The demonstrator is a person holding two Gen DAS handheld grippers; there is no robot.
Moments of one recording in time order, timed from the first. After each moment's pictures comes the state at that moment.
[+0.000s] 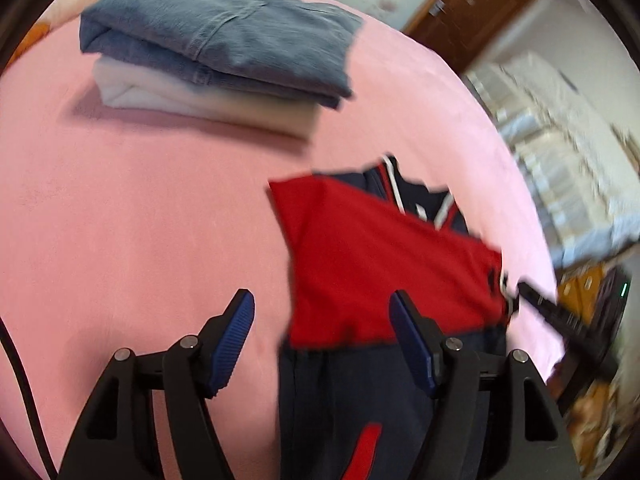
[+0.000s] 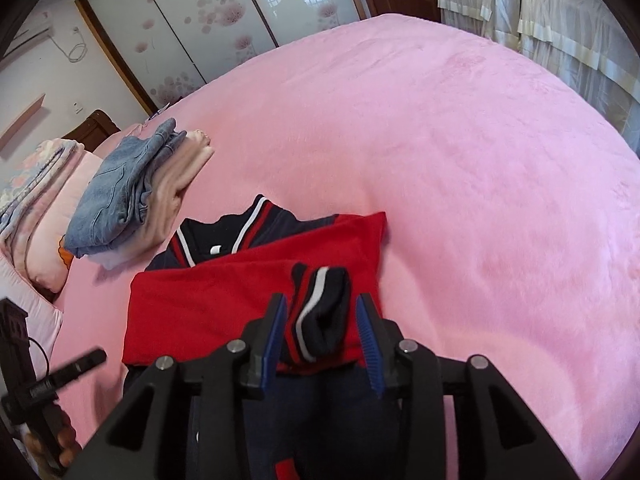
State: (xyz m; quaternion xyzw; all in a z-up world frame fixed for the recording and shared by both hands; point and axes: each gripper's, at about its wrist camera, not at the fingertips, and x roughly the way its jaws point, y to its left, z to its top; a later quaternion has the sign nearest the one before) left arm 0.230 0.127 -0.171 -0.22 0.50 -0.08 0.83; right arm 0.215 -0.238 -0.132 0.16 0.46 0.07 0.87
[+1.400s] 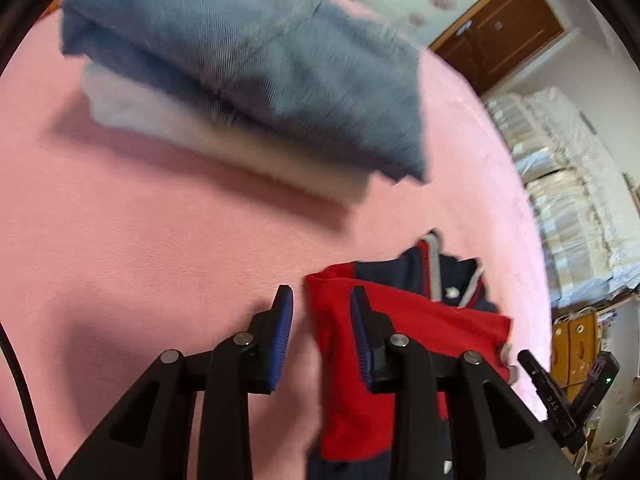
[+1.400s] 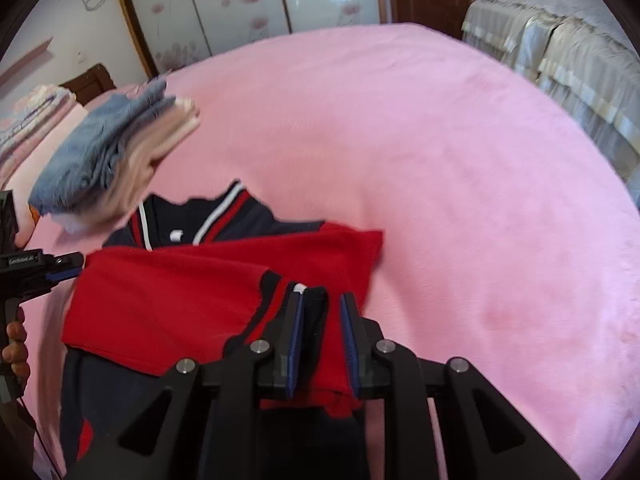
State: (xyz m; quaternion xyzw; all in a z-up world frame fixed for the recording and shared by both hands) left arm 0.278 0.161 -0.172 -0.26 0.49 -0.06 0.83; right arm 0.227 -0.231 -0.138 0.07 0.45 0.05 0.89
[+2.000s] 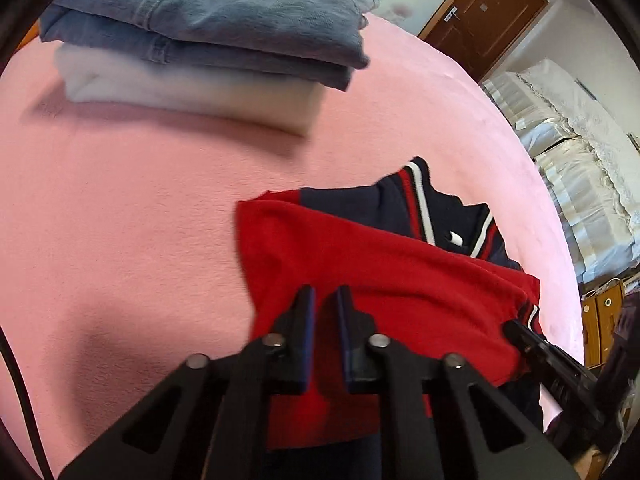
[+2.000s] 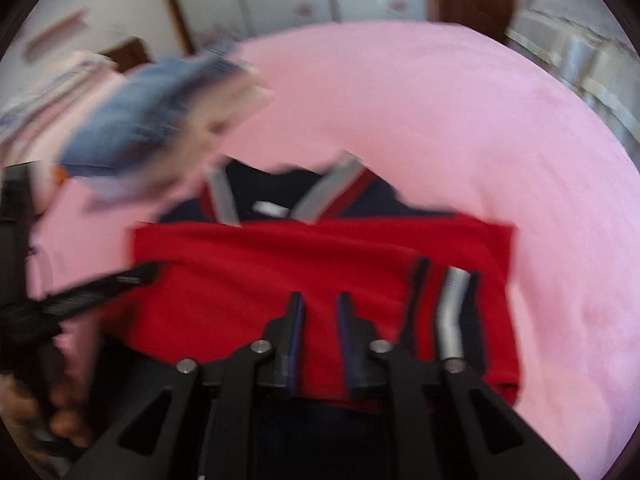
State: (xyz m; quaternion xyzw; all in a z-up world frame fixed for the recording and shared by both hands) left arm 0.264 0.093 -0.212 -0.20 0.49 -0.05 0.85; right arm 0.239 -0.167 -0.173 0.05 0.48 0.08 0.87
